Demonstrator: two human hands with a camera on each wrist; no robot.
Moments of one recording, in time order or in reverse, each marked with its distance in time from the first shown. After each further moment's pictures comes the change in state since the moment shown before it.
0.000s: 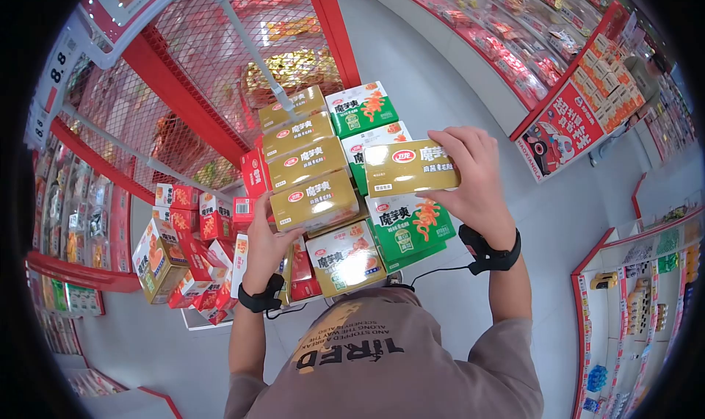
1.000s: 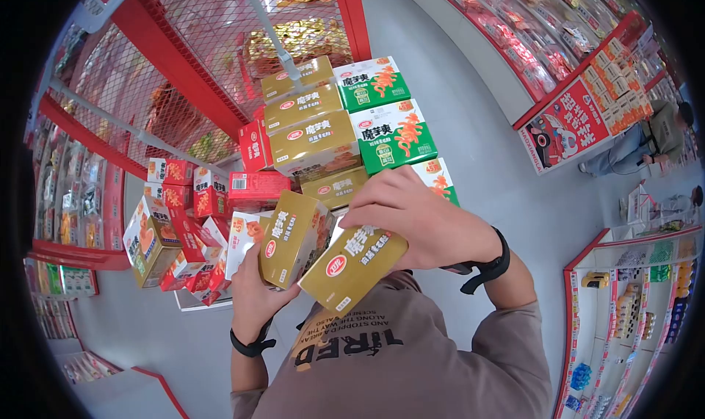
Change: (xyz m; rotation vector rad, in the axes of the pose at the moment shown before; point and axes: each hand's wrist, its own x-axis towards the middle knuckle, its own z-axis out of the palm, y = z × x) left_hand -0.099 0.020 -0.033 0.327 -0.021 0.021; right_hand 0.013 -0.060 0.019 0.601 -0.589 -0.335
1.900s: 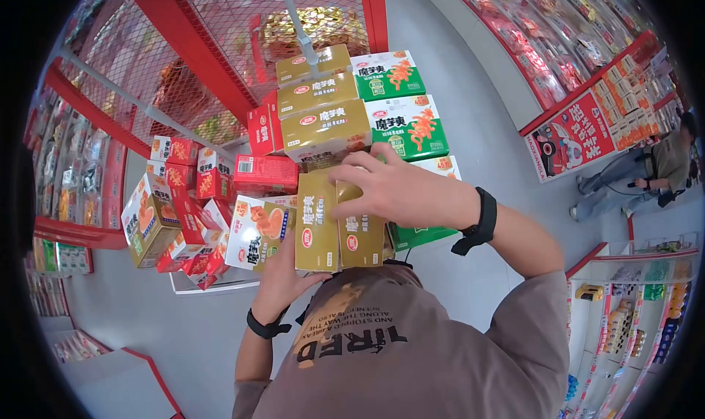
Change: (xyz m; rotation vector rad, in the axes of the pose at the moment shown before) left_hand -0.003 -0.007 0.041 -0.142 -0.264 -0.068; right_hand 0.034 0.031 0.020 -0.429 -0.311 -0.172
